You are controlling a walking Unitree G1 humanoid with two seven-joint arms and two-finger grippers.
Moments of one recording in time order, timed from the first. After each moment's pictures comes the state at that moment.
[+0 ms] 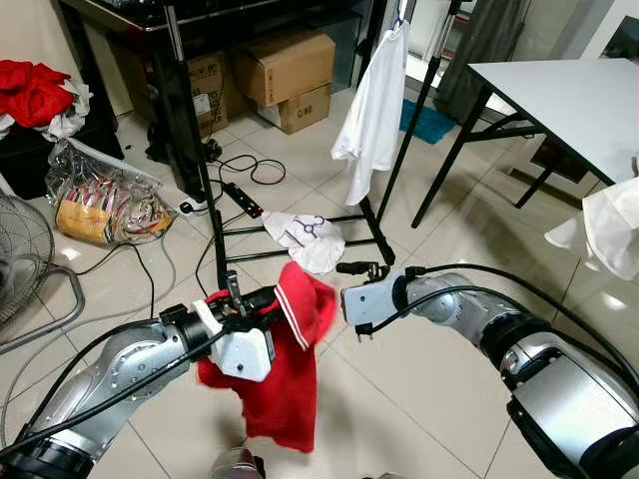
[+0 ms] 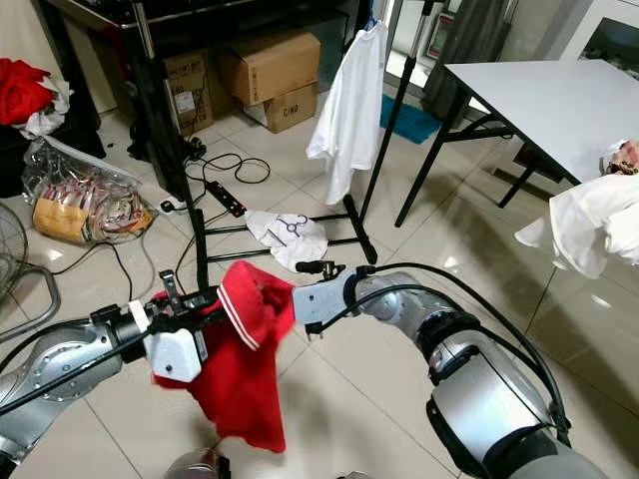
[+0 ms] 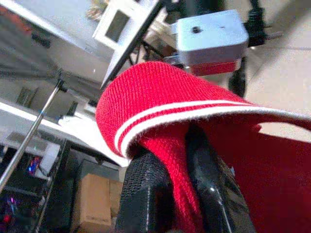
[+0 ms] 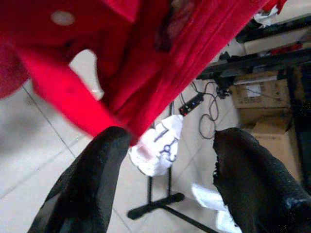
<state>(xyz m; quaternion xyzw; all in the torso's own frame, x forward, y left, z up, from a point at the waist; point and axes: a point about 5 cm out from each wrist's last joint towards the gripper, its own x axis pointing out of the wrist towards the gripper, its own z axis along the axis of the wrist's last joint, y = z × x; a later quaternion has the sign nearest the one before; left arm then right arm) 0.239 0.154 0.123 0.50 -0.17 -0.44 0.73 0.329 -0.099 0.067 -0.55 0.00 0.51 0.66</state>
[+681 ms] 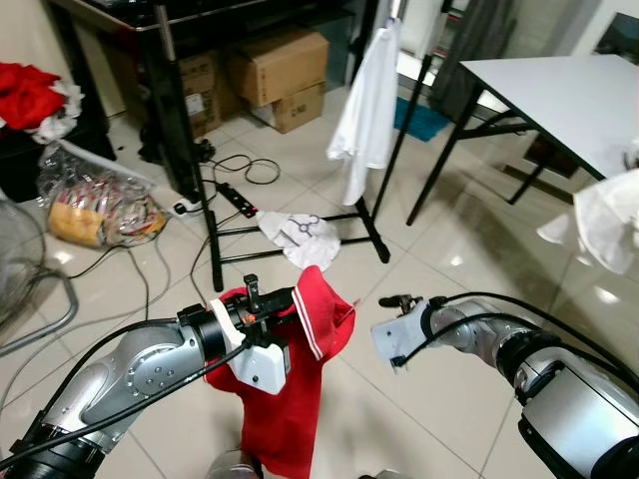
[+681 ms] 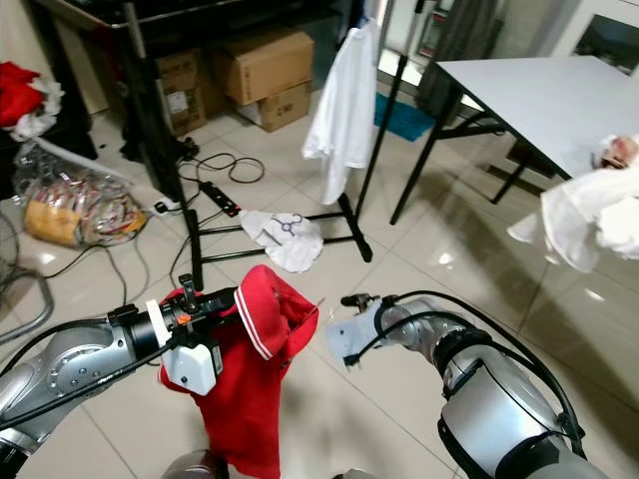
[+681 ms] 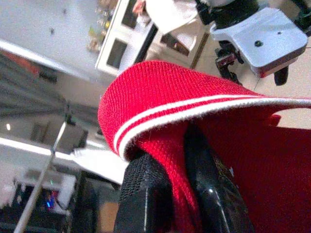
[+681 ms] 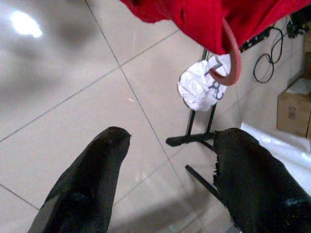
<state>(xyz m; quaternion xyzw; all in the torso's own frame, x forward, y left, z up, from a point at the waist) 0.237 0.137 0.129 0.53 -0.22 -0.44 0.69 0.310 -0.147 0.022 -0.64 0.15 0.49 0.58</state>
